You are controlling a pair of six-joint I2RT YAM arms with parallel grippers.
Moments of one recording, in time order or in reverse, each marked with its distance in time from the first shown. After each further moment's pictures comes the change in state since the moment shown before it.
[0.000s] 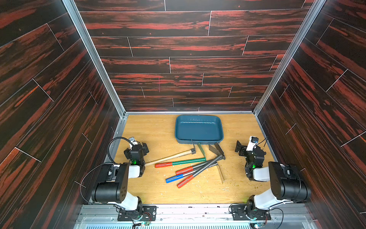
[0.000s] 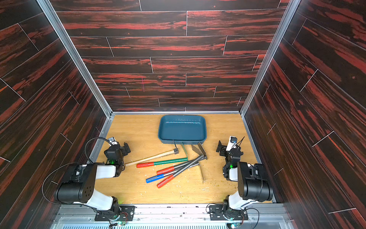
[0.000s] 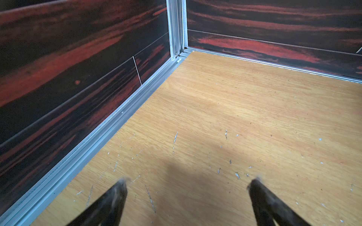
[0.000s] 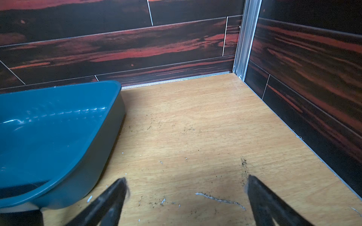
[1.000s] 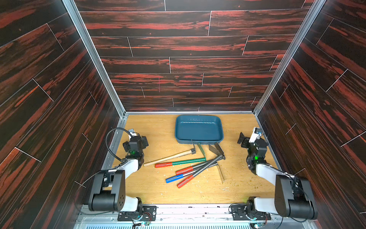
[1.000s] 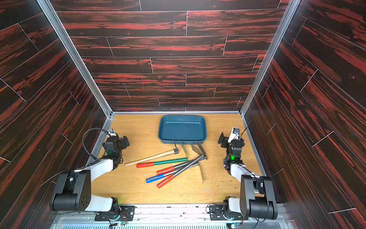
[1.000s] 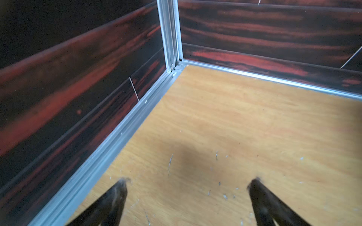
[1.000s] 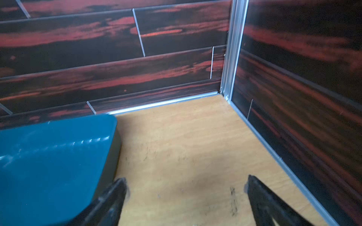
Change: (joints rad) left arm -0.004 -0.129 0.227 -0.386 0.022 0.013; right arm 0.065 -0.216 0.240 -0.443 0.162 0.015
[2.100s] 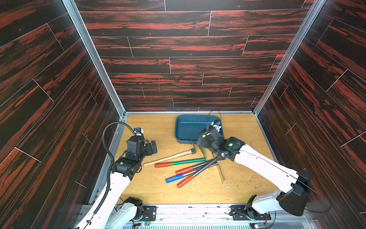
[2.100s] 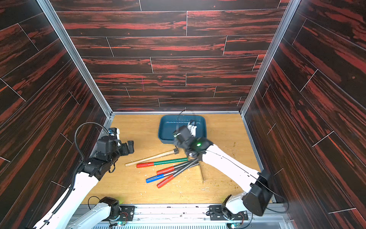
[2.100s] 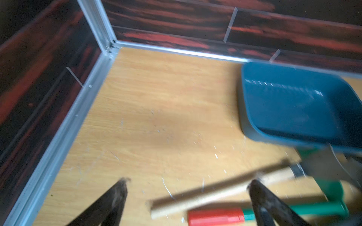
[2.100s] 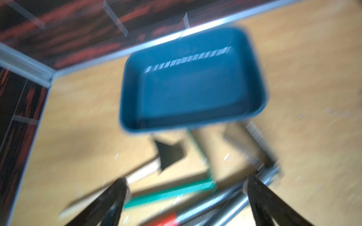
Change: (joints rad) left arm -0.283 -0.506 0.234 -0.917 0.177 -0.115; right arm 0.938 0.142 0.839 -1.394 0.367 0.800
